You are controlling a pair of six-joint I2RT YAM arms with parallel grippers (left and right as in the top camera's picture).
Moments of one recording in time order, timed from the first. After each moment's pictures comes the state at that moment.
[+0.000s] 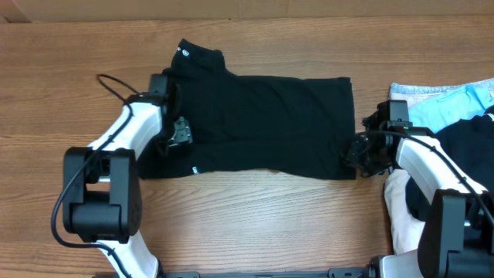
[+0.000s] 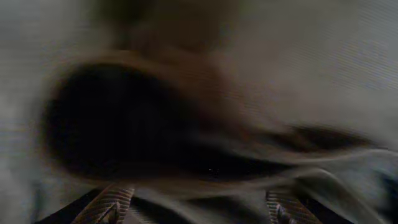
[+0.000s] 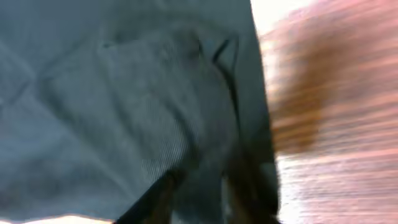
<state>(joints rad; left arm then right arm) -0.05 1.93 1.22 -0.76 -0.08 -0.36 -0.06 1.64 0.89 -0.66 -0.31 0.30</state>
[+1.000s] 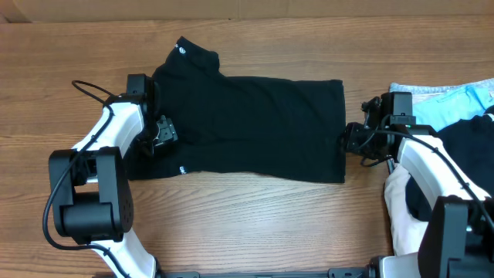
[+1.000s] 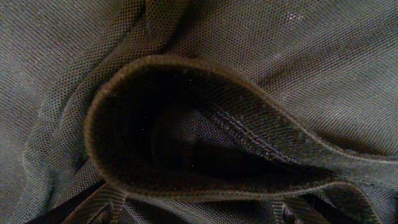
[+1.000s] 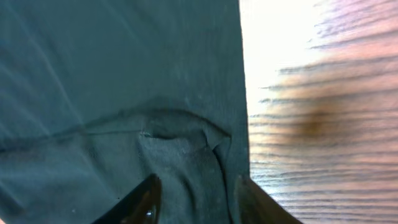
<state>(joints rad) 0.04 1.93 1.22 -0.76 -0.08 -0.36 -0.06 1.62 0.92 -0.55 -0.33 0.23</state>
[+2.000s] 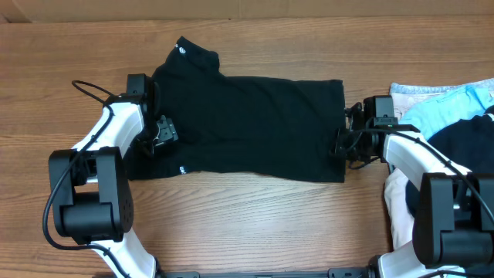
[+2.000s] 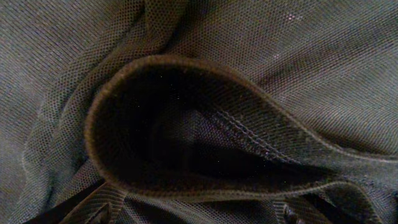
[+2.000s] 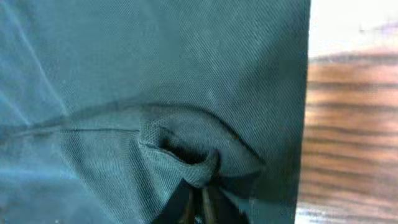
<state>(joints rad) 0.04 1.93 1.23 -0.76 -0.07 -0.36 0.00 1.73 0.90 -0.47 -0.36 0.23</state>
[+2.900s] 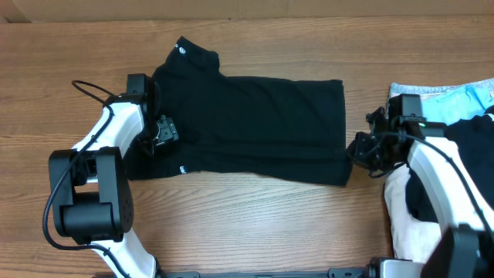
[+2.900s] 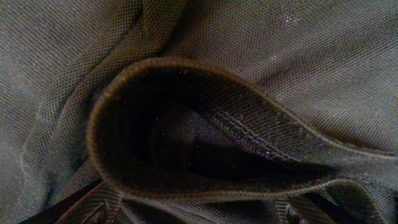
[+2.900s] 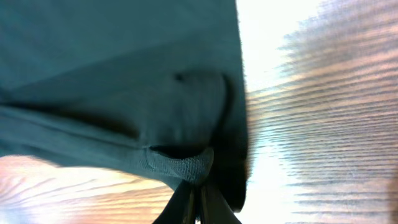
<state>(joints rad) 0.04 1.93 1.23 -0.76 -0.07 -0.36 -0.08 1.49 0.99 -0.90 -0.36 0.22</state>
